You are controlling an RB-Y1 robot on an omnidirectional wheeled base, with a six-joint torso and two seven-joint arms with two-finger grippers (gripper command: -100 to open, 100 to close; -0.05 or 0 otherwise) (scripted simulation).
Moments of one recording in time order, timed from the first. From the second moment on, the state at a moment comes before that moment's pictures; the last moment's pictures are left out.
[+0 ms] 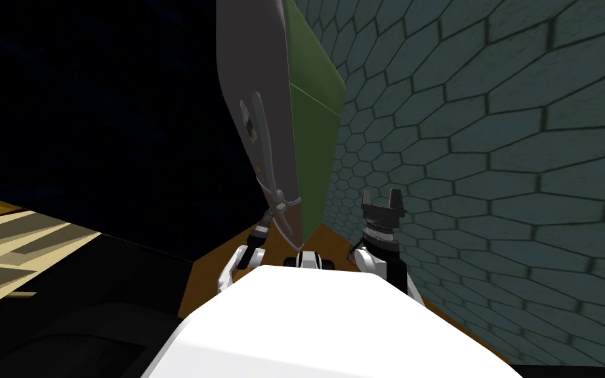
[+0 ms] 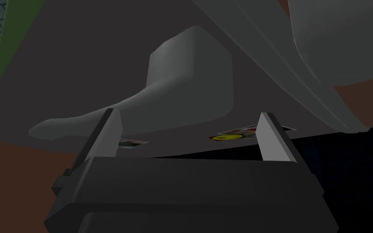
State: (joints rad) left arm 0.41 0.25 -0.03 -2.03 -0.26 -0.39 -0.15; right arm 0.46 -0.01 0.03 -2.30 -0.04 -0.64 -0.09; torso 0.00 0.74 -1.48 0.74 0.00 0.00
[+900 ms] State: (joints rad) left arm 0.40 0.27 -0.04 -2.02 -0.27 -0.36 -0.15; right arm 0.46 -0.01 0.03 -2.30 -0.04 -0.64 -0.09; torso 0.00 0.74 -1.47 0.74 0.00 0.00
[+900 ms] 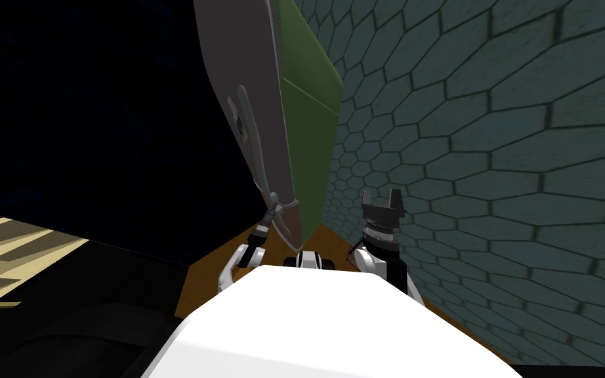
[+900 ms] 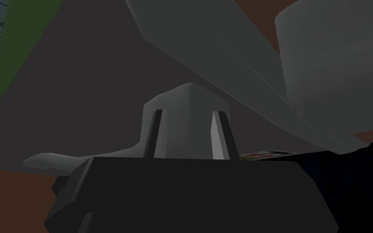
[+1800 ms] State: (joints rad) left arm 0.46 0.38 -0.12 -2.08 -0.27 -0.40 -0.09; right arm 0.46 -0.01 0.03 -2.30 -0.04 -0.64 -0.09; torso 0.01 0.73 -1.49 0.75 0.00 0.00
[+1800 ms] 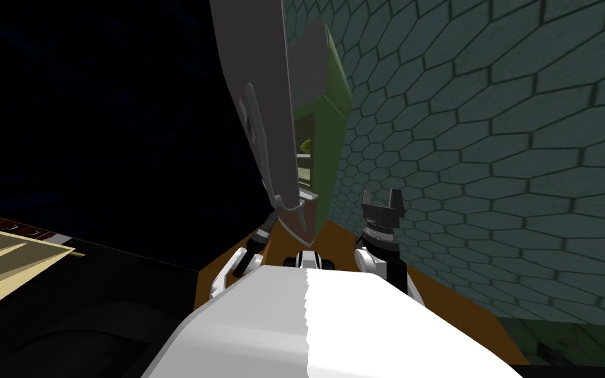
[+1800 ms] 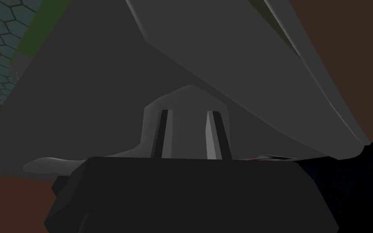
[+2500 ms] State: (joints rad) left arm 0.51 0.46 -0.18 -2.13 -0.27 -0.44 -0.05; right arm 0.46 -0.01 0.03 -2.30 -0.04 -0.64 -0.09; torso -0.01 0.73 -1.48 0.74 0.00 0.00
